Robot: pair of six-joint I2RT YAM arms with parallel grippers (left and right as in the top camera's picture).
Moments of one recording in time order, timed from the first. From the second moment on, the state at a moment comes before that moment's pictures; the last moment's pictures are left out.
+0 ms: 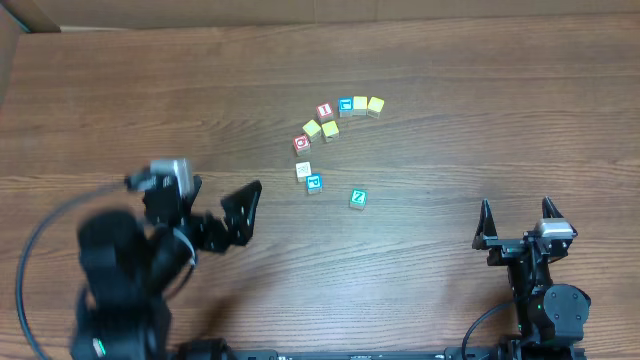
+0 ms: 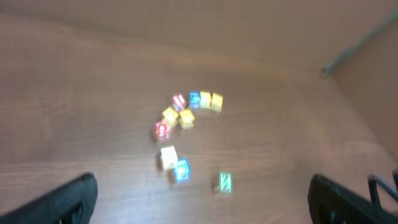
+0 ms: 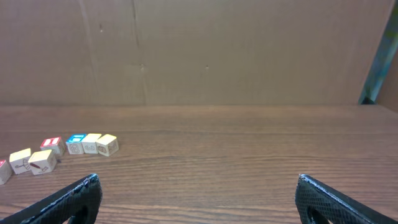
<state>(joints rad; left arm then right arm) 0.09 0.70 0.95 -0.73 0.48 -0.21 -0.04 0.01 0.02 -0.03 -0.07 0.01</state>
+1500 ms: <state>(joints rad) -0.32 1.89 1.81 -1.25 0.04 -0.42 -0.04 0.01 0.02 -0.03 -0.07 0.01</state>
